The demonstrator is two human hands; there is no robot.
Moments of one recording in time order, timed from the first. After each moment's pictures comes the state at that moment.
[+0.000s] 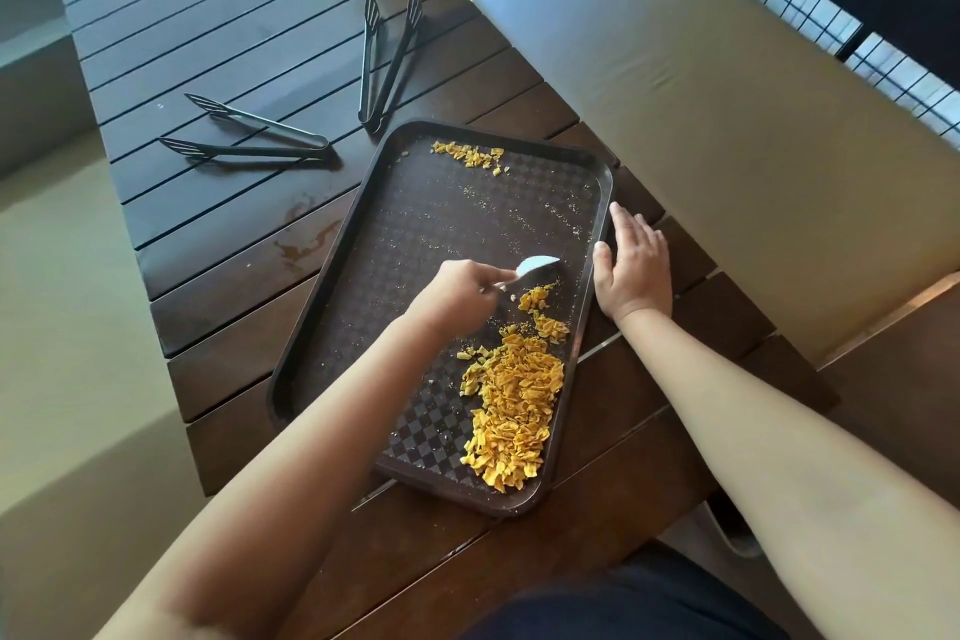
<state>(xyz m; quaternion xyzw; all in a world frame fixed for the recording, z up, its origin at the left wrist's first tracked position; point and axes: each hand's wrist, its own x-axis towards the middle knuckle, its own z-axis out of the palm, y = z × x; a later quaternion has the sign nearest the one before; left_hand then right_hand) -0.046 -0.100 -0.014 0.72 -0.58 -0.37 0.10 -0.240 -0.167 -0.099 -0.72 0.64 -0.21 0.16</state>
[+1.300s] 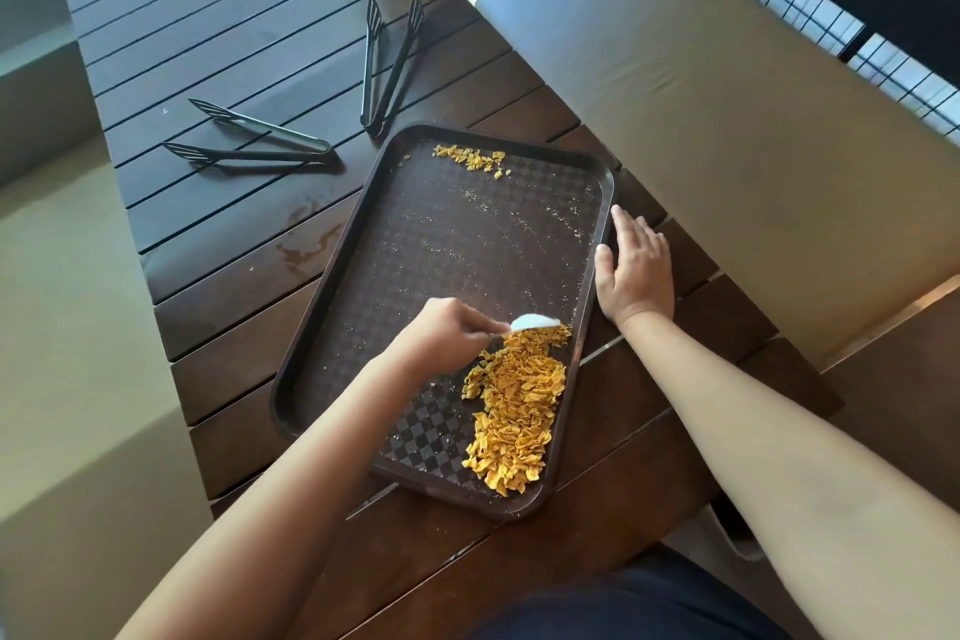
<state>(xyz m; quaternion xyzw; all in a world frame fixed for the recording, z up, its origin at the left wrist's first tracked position) -0.034 -0.068 -0.014 0.70 -0.56 -0.44 0.07 -0.240 -0.167 -0.098 -0.72 0.64 -0.21 0.16</state>
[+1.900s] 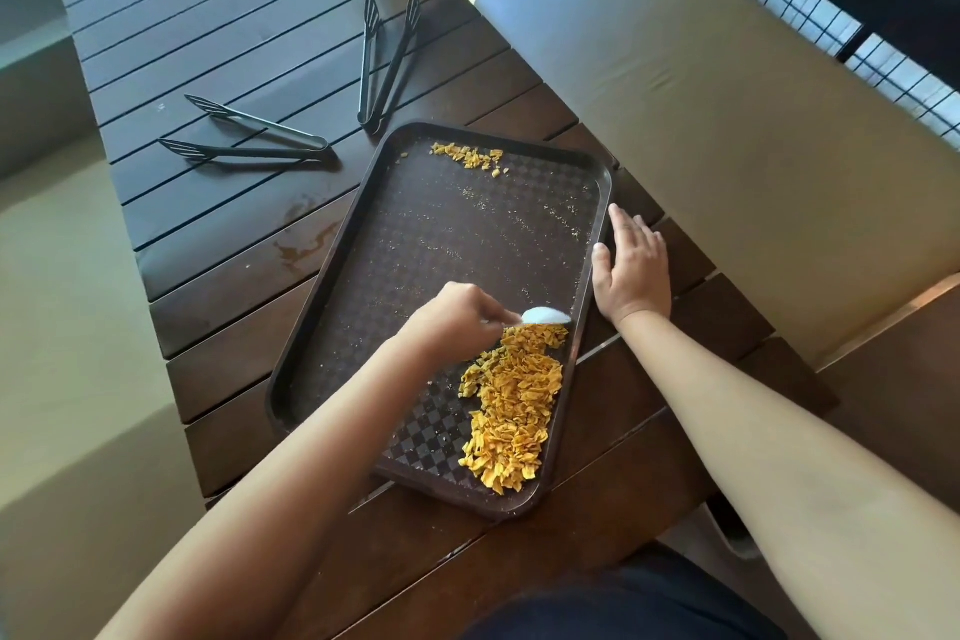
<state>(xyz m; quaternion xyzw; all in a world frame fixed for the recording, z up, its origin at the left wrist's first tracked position) -0.044 -0.084 -0.012 0.68 -0.62 -0.39 0.01 -0.240 -0.167 -0.099 -0.72 0.64 -0.22 0.16</state>
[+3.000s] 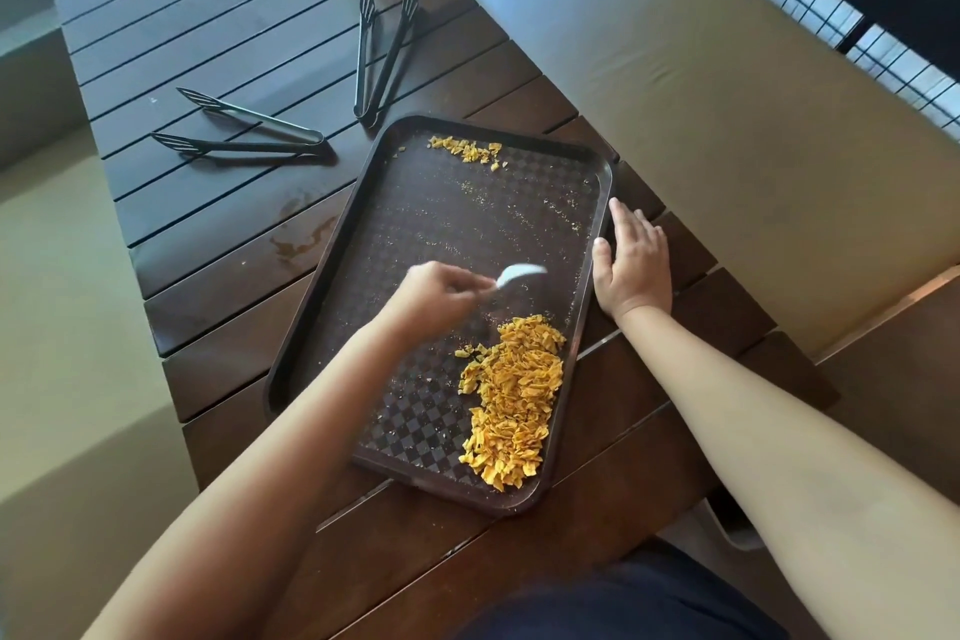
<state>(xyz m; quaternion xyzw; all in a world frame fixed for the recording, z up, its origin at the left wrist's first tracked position) -0.024 -0.089 -0.011 0.72 -0.52 -0.43 0.13 -0.240 -0.167 -0.099 -0.72 0.64 -0.21 0.16</state>
